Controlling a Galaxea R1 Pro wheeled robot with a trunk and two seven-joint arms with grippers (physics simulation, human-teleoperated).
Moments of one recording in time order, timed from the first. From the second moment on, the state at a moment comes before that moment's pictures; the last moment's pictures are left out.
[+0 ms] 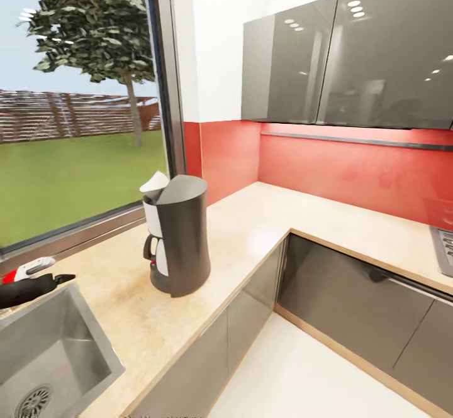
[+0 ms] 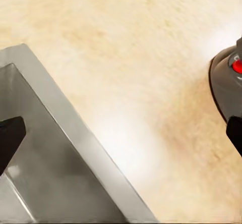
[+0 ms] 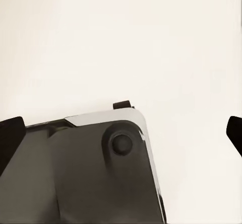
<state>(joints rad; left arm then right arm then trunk) -0.67 0.58 0.30 -0.76 0.24 0.74 -0.57 -0.02 0.00 -0.14 -0.24 -0.07 -0.18 -0.03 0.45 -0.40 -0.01</state>
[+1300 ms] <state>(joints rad) -0.67 0.58 0.29 -0.76 0.23 0.73 -0.57 -0.02 0.00 -0.13 -0.23 -0.07 -0.18 -0.03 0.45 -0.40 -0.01</state>
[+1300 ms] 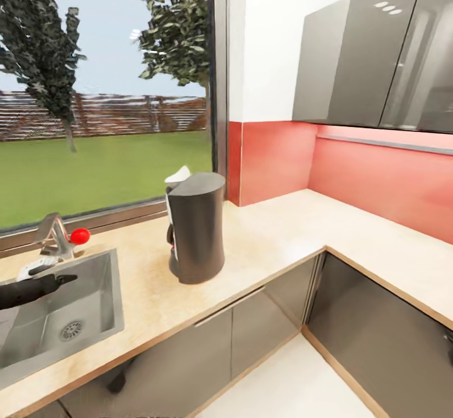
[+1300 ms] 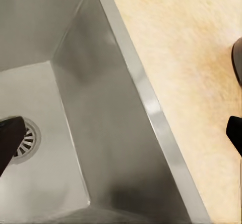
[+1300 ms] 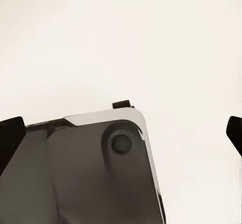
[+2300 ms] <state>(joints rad) -0.67 0.57 0.29 -0.76 0.24 0.73 -0.57 -0.02 0.00 -0.13 -0.23 -0.07 -0.18 -0.03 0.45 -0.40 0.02</state>
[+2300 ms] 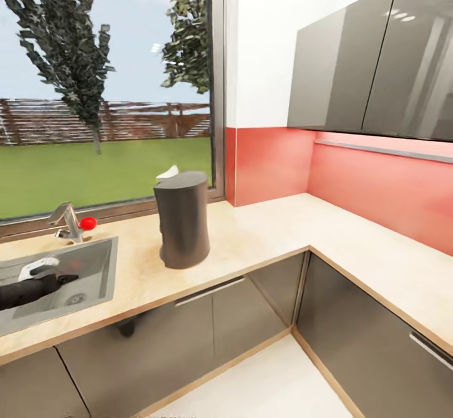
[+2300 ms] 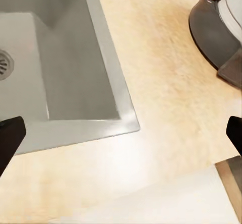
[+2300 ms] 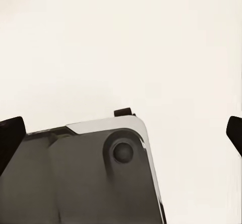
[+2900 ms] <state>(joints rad) -0.67 0.57 0.29 -0.76 0.23 0.73 -0.57 -0.02 0.00 -0.13 -0.23 -0.07 -0.18 -0.03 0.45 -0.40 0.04</state>
